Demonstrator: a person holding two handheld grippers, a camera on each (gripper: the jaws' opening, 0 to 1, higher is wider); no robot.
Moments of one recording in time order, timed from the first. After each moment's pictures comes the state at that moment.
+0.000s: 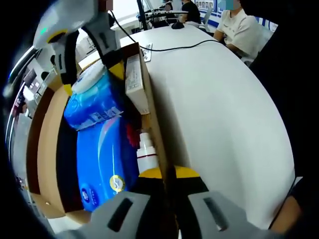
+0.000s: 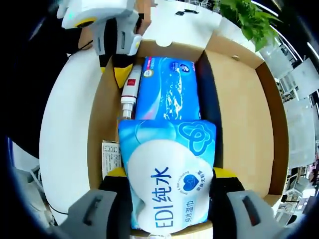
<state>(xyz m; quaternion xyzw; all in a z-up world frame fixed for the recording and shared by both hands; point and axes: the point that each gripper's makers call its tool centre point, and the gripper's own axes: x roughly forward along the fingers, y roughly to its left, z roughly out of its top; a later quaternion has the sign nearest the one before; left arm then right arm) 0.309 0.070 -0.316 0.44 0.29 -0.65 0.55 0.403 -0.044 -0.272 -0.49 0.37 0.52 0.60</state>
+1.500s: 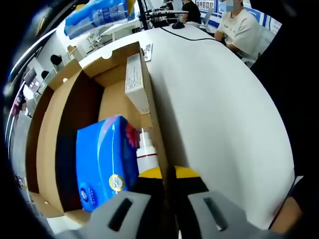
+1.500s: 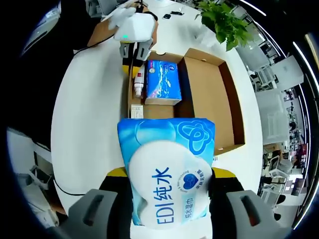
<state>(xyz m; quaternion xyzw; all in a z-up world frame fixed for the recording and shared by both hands) 0.319 0.068 -0.319 0.44 0.29 -0.65 0.55 0.366 -0.152 -0.168 -0.53 0.37 0.43 0.64</state>
